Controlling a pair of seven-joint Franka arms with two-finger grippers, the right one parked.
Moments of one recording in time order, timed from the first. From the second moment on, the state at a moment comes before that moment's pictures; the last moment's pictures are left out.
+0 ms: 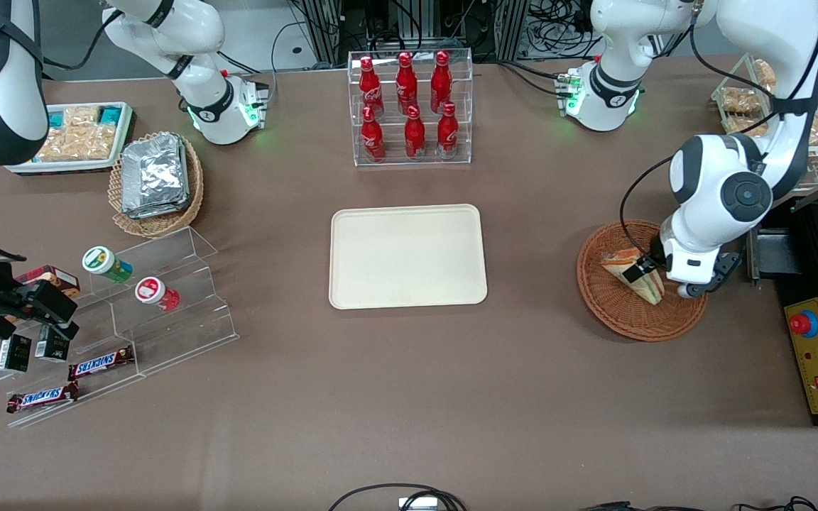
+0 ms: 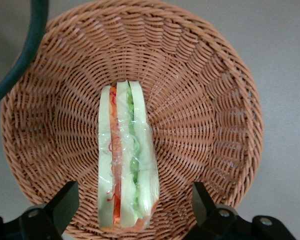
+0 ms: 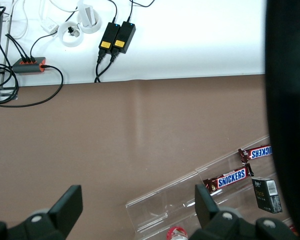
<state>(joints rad) 0.03 0.14 -0.10 -2.30 0.06 2.37 -0.72</state>
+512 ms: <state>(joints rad) 0.04 0.18 -0.10 -2.36 0.06 2.48 -0.75</state>
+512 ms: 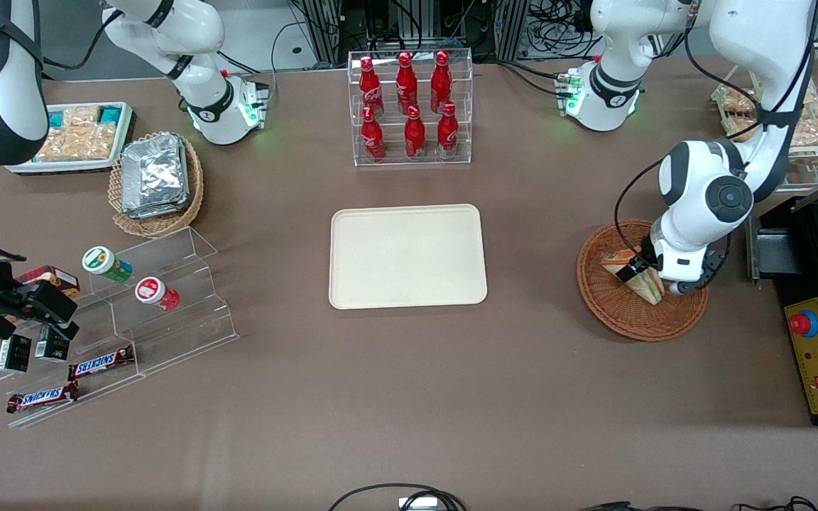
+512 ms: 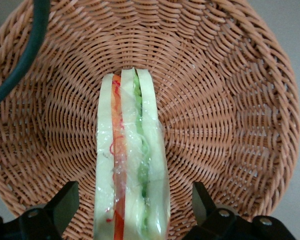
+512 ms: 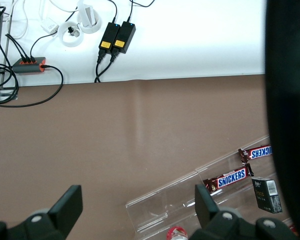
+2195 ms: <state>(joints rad) 0.03 0.10 -0.23 -2.05 0.10 2.07 -0.77</state>
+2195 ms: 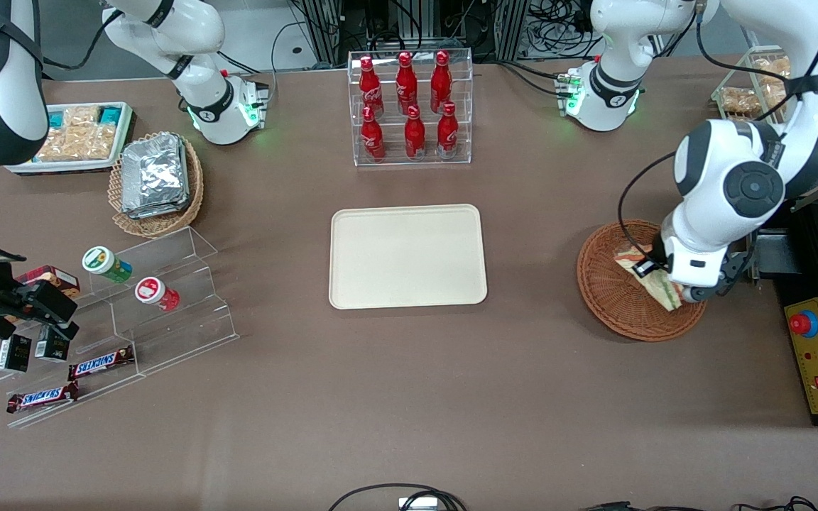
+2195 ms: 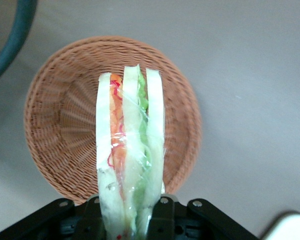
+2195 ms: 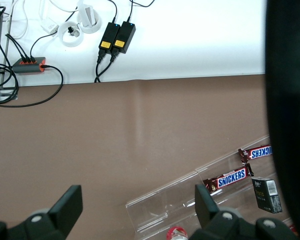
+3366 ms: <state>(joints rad) 0.01 0.35 -0.74 -2.01 0.37 2.16 -0.88</state>
